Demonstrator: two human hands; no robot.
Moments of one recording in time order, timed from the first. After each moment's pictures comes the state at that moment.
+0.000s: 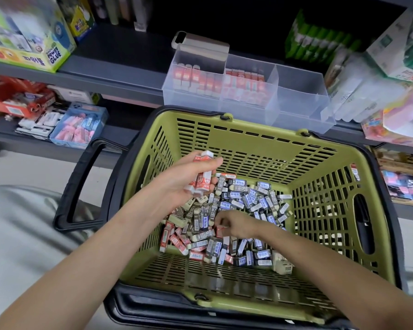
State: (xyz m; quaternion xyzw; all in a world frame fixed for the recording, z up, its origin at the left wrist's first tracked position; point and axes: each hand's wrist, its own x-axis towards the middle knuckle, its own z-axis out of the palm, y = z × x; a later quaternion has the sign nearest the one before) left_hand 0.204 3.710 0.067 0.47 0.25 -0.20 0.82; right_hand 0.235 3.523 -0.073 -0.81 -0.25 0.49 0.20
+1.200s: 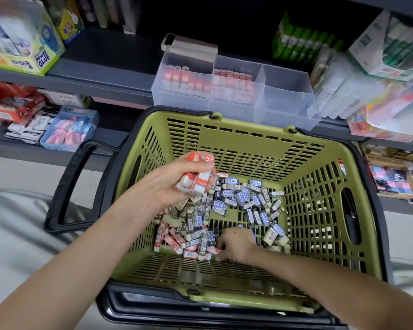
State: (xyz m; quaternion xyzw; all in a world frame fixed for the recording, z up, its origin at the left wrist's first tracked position) left_hand 0.201 3.711 0.067 0.41 0.23 -0.23 0.85; right_hand 0.186 3.504 -0.085 -0.89 -0.30 0.35 -0.02
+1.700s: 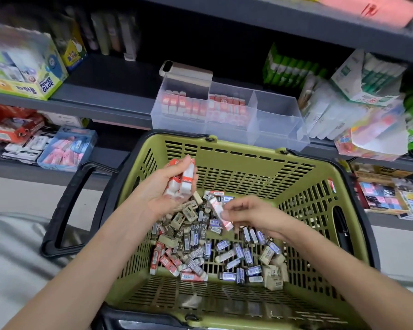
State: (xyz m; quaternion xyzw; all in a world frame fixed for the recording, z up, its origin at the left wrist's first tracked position) left_hand 0.208 3.724 0.071 0.29 0.29 -0.14 0.90; right_hand 0.251 3.505 0.045 -0.70 -0.11 0.48 0.52
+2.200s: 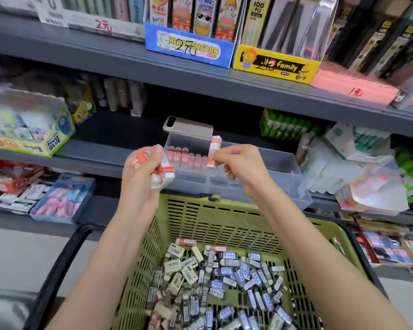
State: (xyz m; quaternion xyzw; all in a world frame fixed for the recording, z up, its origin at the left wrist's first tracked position) left_hand 0.282 3.778 0.112 0.45 0.17 0.20 0.85; right_hand 0.362 3.616 0.156 -0.80 -0.05 0.11 0.58
